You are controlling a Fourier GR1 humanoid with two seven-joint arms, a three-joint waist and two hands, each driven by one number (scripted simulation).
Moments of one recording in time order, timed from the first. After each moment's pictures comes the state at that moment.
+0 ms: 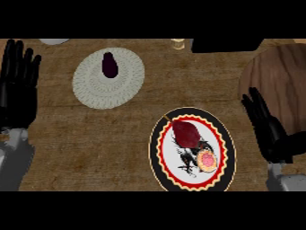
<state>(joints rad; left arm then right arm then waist) -0.31 0.36 -0.04 -1.59 0.42 0.42 0.01 -0.08 -0.26 0.10 -1.46 -0.23 -0.10 -0.09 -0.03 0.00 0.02</state>
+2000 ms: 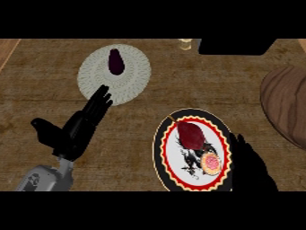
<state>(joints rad) -0.17 0.28 -0.34 -1.54 0.41 0.12 0.08 0.16 -0.07 0.57 -2.13 1.14 0.25 1.09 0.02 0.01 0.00</state>
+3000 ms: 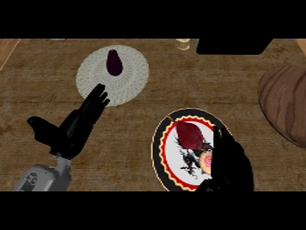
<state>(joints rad) -0.17 0.26 -0.30 -1.53 0.39 0.09 0.08 0.00 -0.02 0.50 -1.87 1.03 0.35 1.15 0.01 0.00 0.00</state>
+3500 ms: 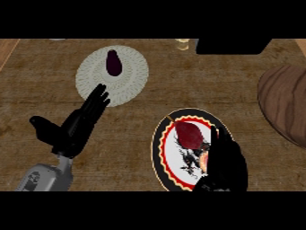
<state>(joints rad) -0.17 0.24 -0.27 -1.51 0.37 0.06 0.08 -0.02 -0.01 0.50 -1.81 1.05 0.32 1.15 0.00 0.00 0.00</state>
